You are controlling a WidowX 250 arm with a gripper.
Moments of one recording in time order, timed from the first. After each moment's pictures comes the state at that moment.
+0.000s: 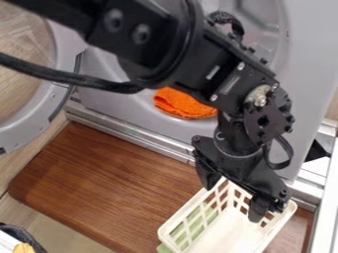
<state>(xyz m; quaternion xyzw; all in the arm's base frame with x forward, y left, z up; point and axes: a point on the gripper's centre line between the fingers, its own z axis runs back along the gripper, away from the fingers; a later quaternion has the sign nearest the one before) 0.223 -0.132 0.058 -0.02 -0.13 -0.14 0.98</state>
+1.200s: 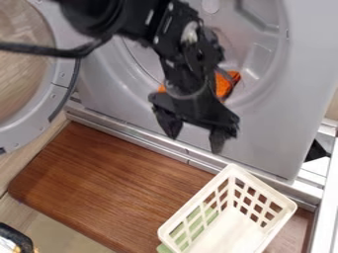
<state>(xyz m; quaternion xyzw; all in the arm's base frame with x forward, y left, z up) 0.281 -0.055 0.074 -0.02 -0.19 -0.01 0.98</state>
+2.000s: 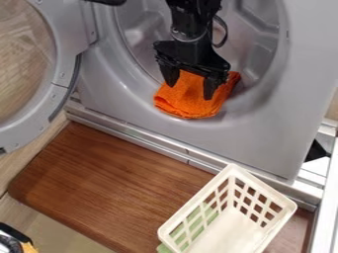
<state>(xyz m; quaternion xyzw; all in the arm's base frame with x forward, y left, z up) 0.362 -0.015 0.069 0.03 -0.18 -0.02 0.98</state>
